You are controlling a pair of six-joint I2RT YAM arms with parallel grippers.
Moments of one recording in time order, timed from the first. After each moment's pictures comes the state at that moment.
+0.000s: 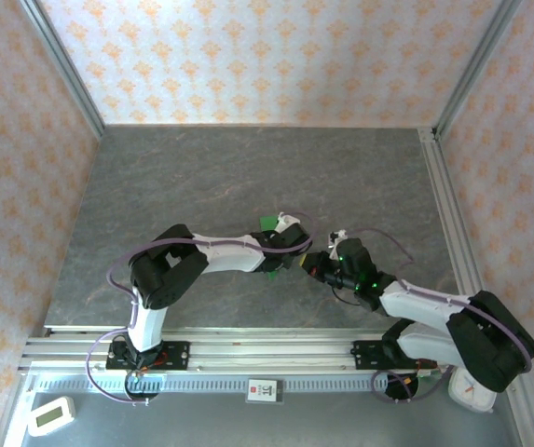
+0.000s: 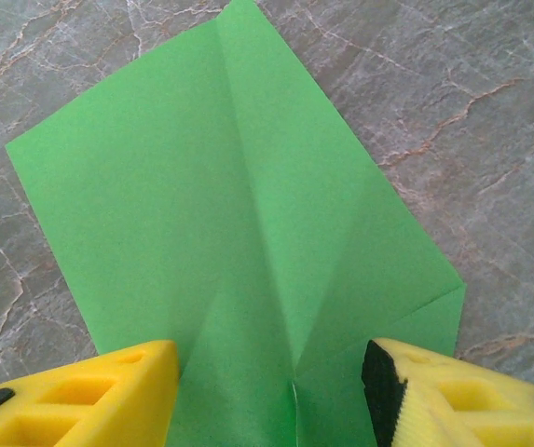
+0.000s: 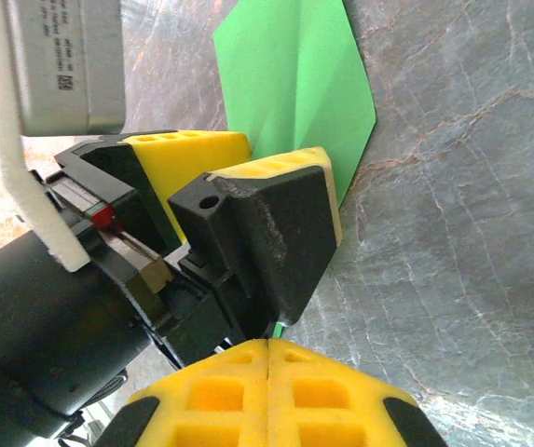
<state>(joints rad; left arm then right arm) -0.91 1.96 1.16 -0.30 -0.48 -0.46 0.63 1.13 0.27 0.31 -0.26 1.05</state>
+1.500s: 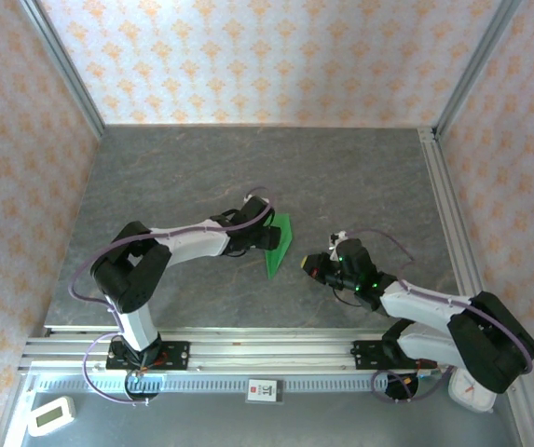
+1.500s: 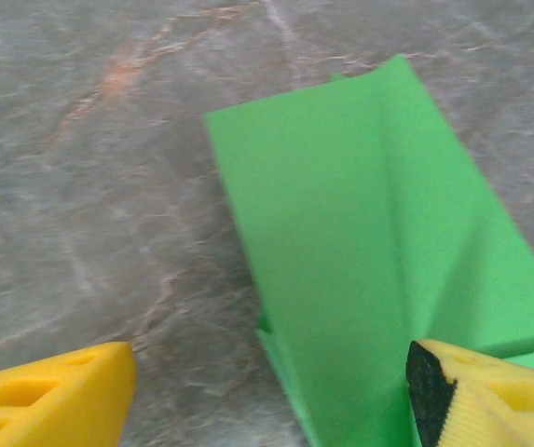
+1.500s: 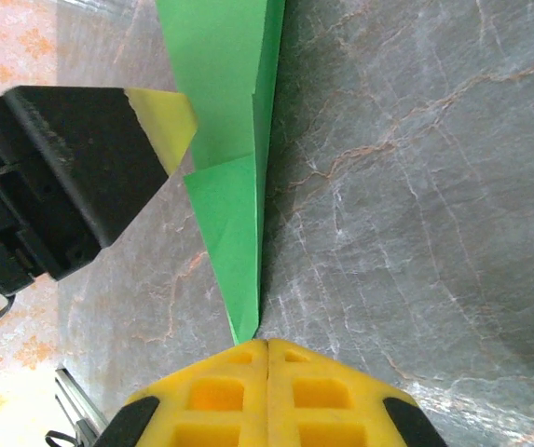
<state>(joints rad) -0.68 1.77 1.02 -0.22 -0.12 -0.49 0.63 1.14 0.27 0.27 -0.25 1.05</state>
